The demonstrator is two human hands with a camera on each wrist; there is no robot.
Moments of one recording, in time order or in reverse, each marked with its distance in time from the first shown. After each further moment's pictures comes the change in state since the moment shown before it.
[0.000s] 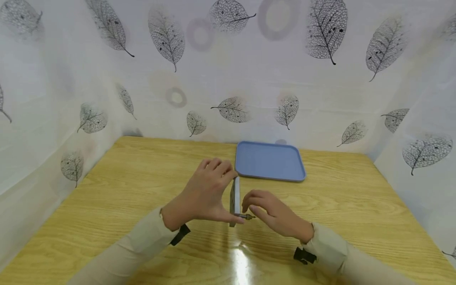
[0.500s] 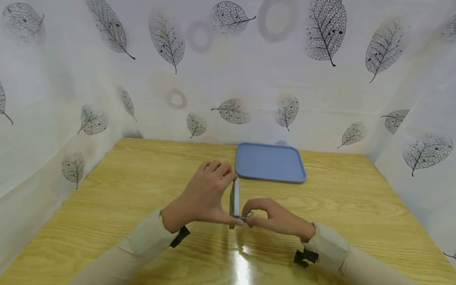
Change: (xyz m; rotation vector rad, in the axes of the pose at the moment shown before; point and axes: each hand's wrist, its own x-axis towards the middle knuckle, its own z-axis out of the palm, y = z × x) left_hand -0.002 -0.001 0.001 -0.013 -0.014 -0.005; right_hand 0.001 0.007 -0.002 0.336 -0.183 0.092
